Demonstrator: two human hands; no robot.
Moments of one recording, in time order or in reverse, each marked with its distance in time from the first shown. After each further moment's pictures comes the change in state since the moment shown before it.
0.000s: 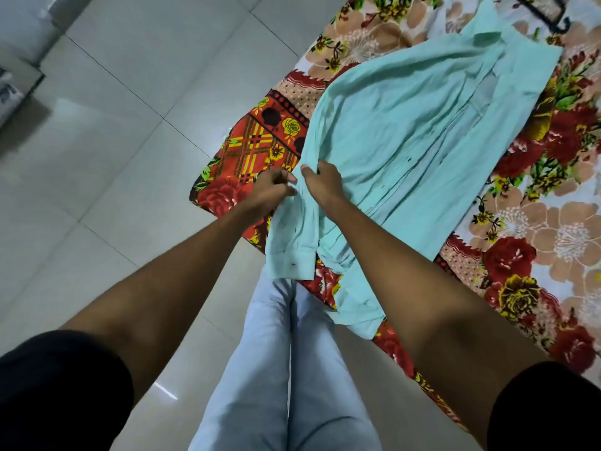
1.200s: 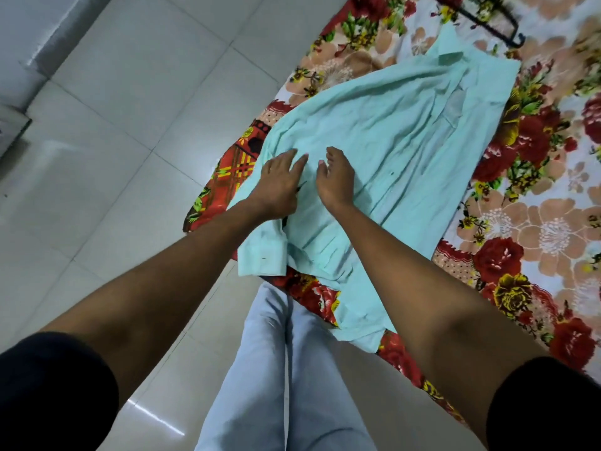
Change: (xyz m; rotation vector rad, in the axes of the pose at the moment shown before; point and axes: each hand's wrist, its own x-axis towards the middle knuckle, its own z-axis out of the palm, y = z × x) left_hand 0.024 0.054 0.002 0.995 -0.030 0.561; right_hand 0.021 -0.009 -0.039 -0.004 0.361 -0.216
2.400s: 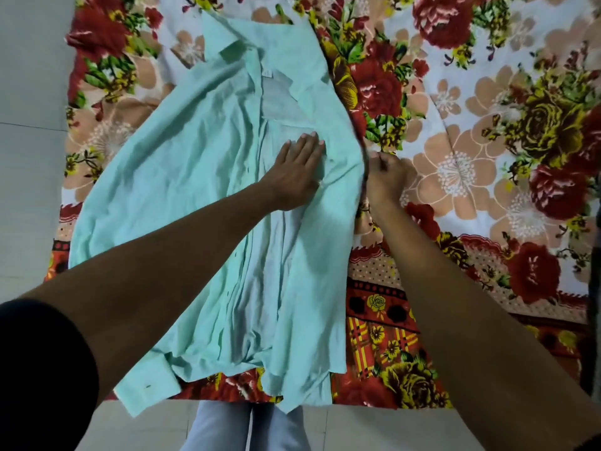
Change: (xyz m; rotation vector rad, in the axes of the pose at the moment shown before) left_hand 0.263 0.269 0.120 0.291 -0.256 0.596; right_hand 0.097 0.272 -0.277 0.447 0.631 0.568
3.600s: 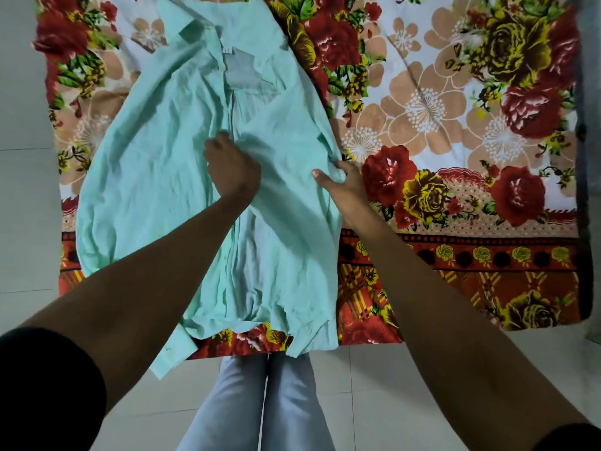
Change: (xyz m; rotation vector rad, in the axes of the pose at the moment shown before) left_hand -0.077 0.039 -0.002 -0.335 0.445 -0.811; right_hand -0.107 0.053 -0.042 0.110 -0.295 0.154
